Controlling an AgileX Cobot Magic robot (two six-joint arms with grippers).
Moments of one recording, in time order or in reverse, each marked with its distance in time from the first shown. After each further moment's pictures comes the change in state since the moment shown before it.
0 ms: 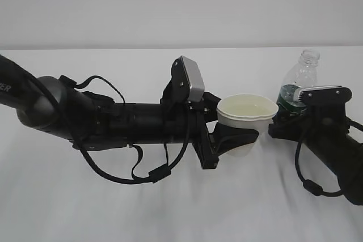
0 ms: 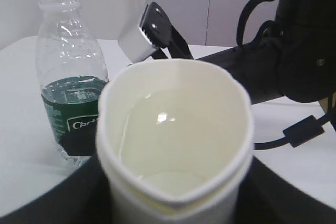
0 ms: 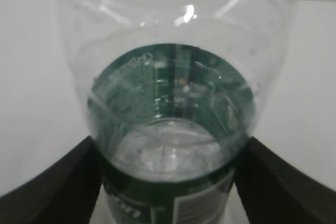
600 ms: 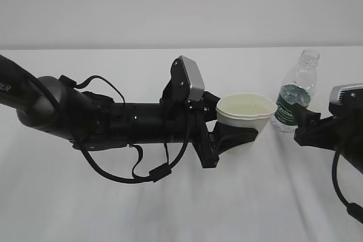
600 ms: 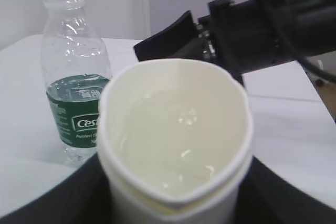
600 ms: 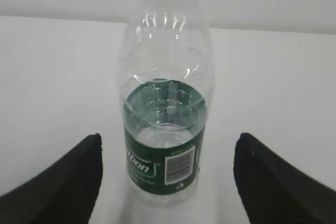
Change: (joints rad) left arm 0.002 0.000 0.000 -0.012 0.008 0.004; right arm 0.000 -0.319 0.280 -0.010 -0.002 0.000
